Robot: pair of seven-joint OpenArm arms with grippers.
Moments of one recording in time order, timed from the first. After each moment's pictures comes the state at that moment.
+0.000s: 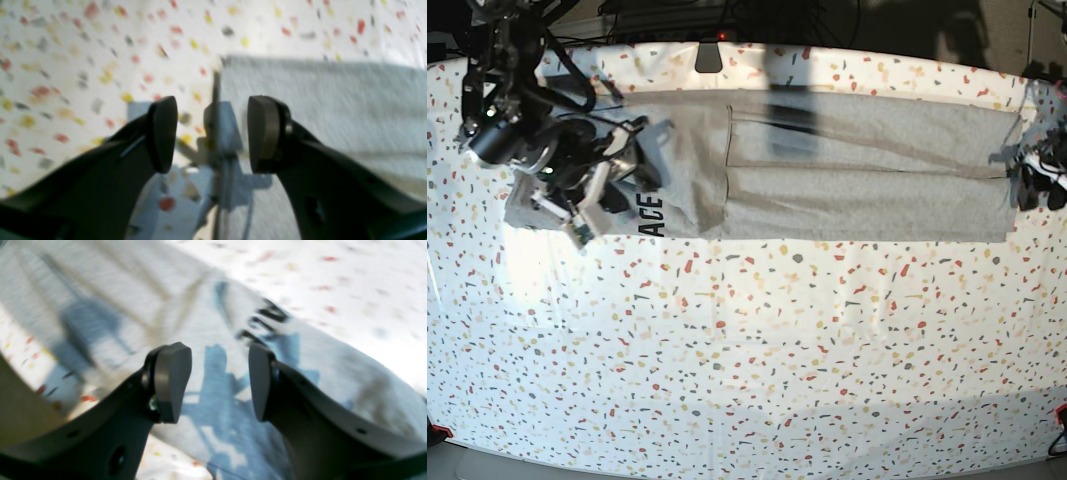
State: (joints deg) left arm 19.0 -29.0 -22.6 87.0 -34.4 -22.9 25.6; right arm -12.5 20.8 9.6 116.2 34.6 31.8 -62.0
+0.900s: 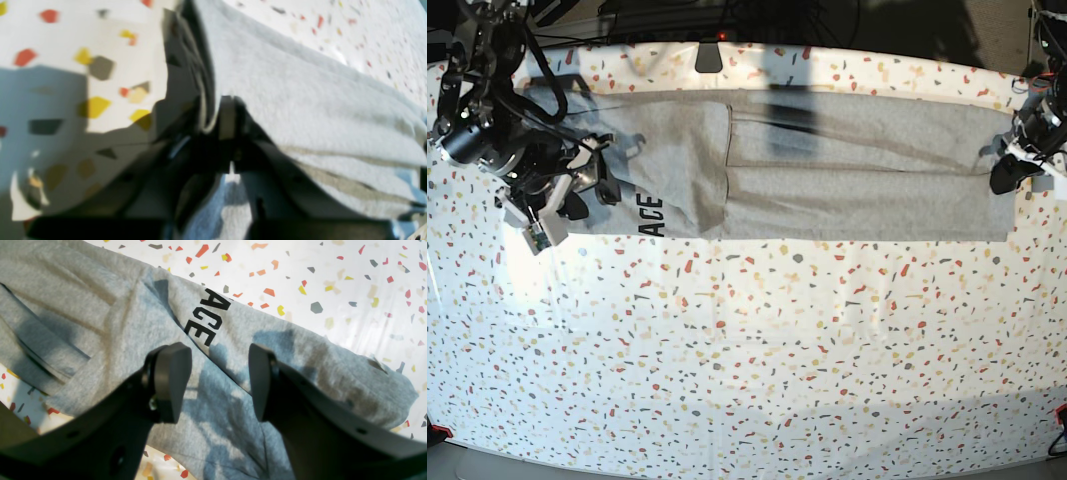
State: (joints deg) left arm 11.8 -24.7 -22.7 67.2 -49.1 -39.4 30.0; right arm -12.7 20.6 16.6 114.8 34.6 31.8 -62.0
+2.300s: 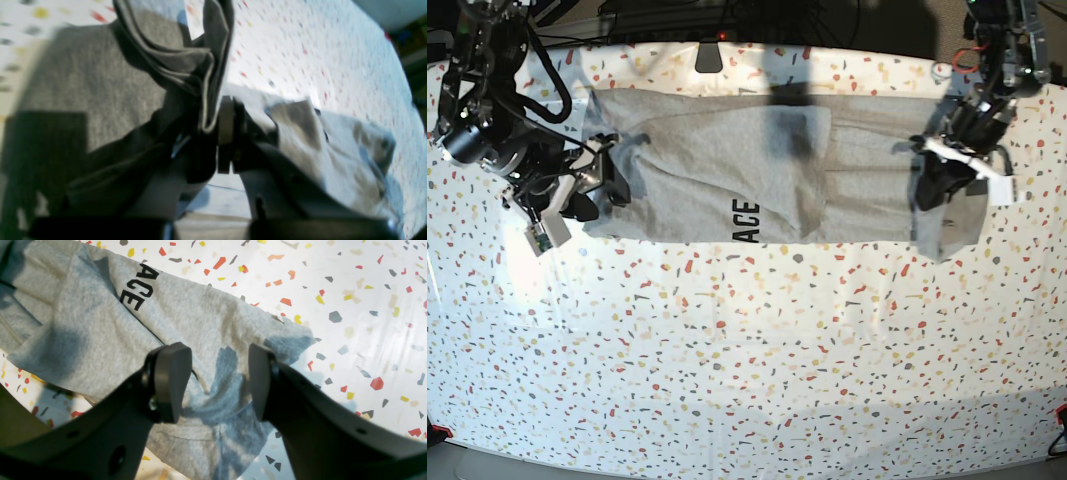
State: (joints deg) left arm 21.4 -7.5 -14.7 101.7 -41.9 -22.4 30.7; right arm -12.7 20.3 16.6 114.7 38.5 32.0 -61.8
